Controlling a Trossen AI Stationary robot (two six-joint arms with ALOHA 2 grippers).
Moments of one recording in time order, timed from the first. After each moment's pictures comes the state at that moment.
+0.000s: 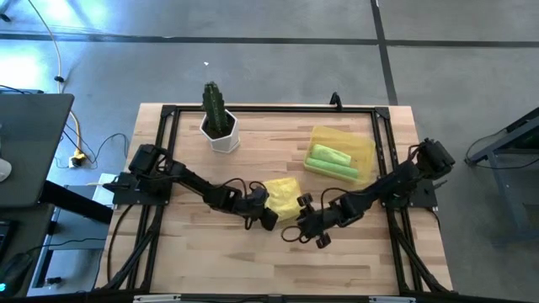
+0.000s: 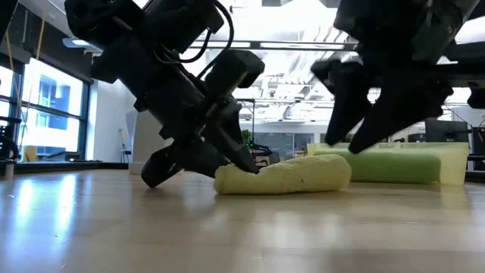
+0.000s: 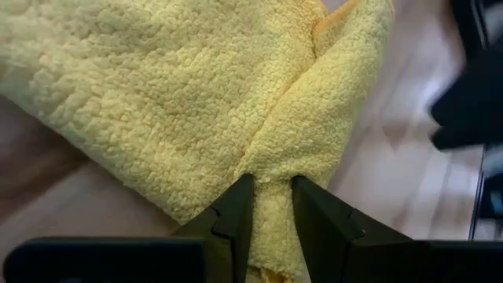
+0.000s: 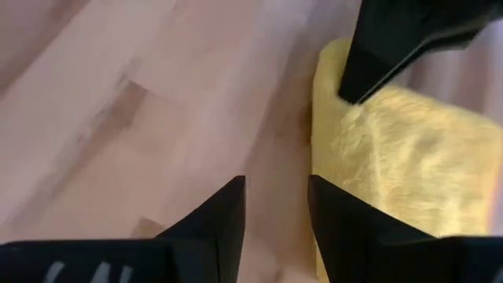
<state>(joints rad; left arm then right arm) -0.15 1.94 0.90 0.26 -0.17 -1.18 0.45 1.67 0.88 -0.16 0.22 -0.15</state>
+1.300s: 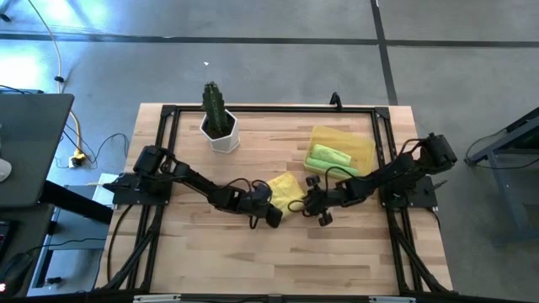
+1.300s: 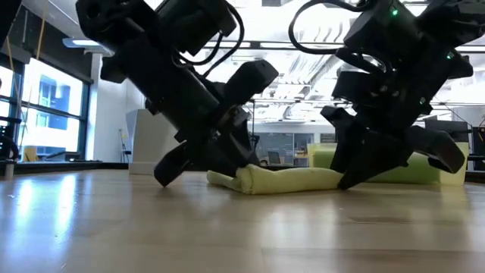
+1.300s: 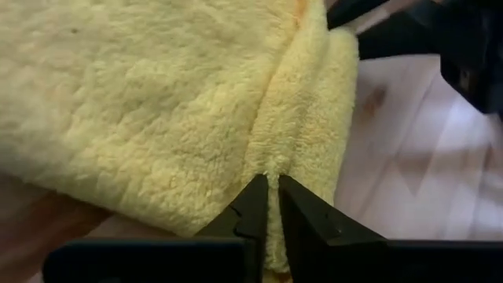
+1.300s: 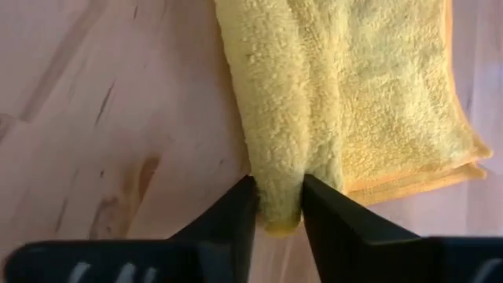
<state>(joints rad) -0.15 1.97 0.96 0.23 -0.27 -1.17 0.25 1.62 0.60 0.05 0.24 -0.27</state>
